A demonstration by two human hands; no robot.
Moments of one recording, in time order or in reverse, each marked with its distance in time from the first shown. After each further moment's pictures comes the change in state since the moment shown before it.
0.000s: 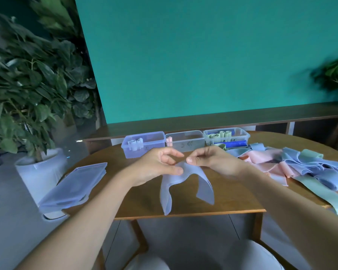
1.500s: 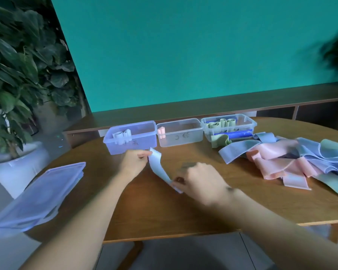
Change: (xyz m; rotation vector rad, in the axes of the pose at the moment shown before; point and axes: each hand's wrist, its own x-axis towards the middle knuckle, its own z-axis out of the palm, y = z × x) left_hand 0.122 -0.166 -0.031 0.287 0.576 -0.138; right_hand 0.043 0.074 0.042 -1.067 0.163 -0.142
